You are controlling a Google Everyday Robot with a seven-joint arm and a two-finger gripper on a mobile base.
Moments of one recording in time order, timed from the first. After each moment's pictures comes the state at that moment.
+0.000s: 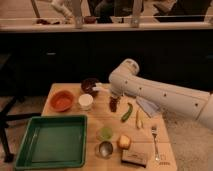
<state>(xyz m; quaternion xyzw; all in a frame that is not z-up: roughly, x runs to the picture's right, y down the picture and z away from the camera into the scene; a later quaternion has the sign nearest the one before) 0.051 0.020 0.796 -0.17 -0.01 0.26 0.95</state>
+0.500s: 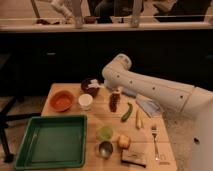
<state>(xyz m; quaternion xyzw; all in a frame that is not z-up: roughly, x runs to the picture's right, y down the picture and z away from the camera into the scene) 0.028 0.004 0.820 -0.18 0.00 0.24 0.95</state>
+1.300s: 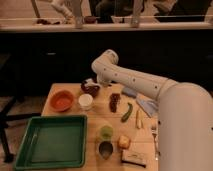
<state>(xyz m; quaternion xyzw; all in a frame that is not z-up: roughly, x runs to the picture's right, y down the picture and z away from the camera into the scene) 0.003 -0.023 0.871 -0.19 0.03 0.20 0.96</state>
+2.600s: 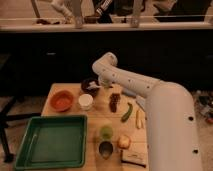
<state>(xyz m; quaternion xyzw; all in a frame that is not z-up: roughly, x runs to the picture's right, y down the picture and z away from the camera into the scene) 0.011 -0.008 0.918 -0.22 0.06 0.21 0.95</state>
